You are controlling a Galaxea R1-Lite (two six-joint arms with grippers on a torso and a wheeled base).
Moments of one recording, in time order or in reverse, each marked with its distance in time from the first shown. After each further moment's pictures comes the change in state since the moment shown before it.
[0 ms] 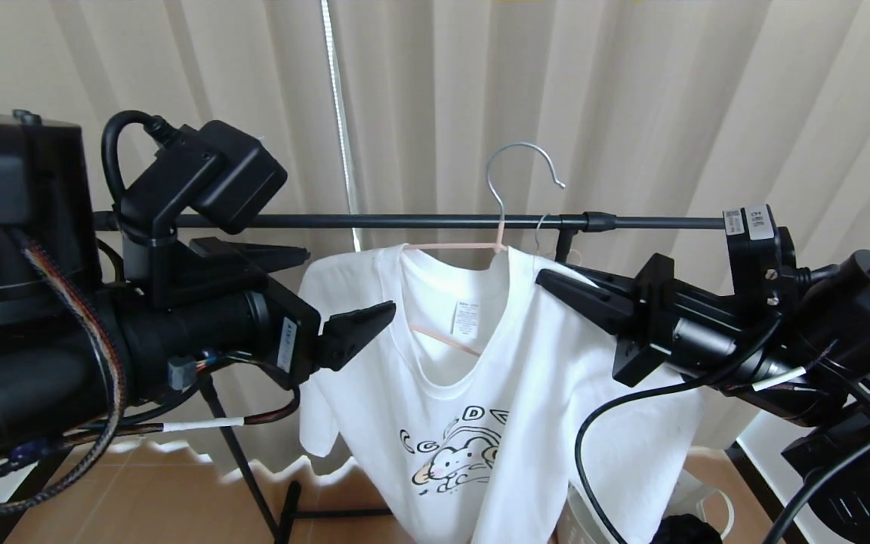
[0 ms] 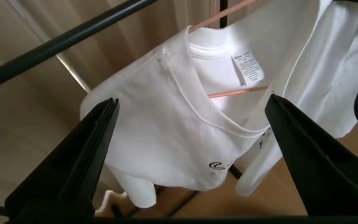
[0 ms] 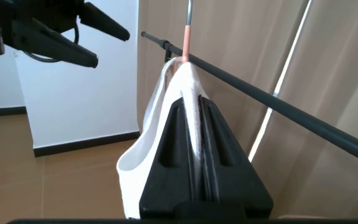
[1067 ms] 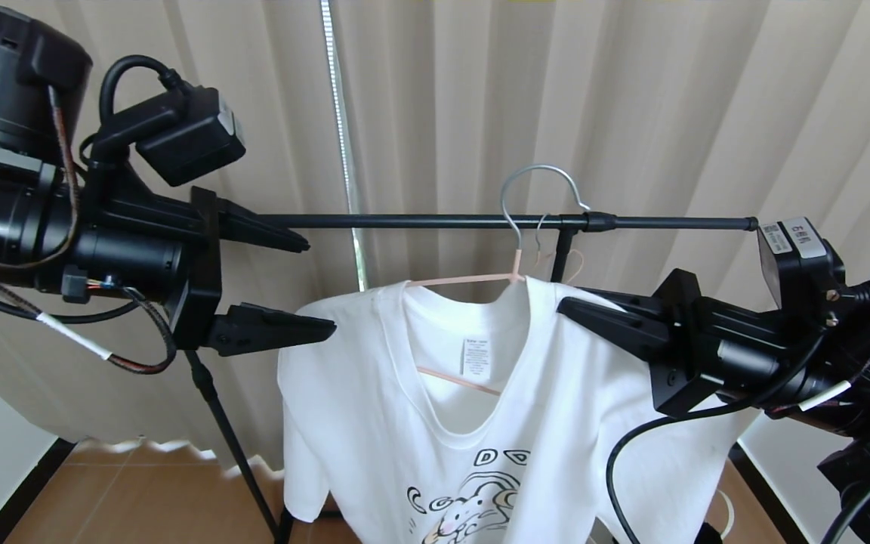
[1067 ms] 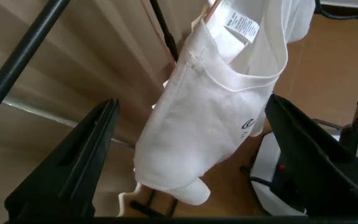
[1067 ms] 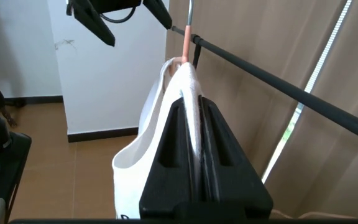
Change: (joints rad) left arm 0.345 0.140 -0.481 0.708 -0.663 0.492; right arm -0.046 -0.055 0.071 -0.003 0.160 0.042
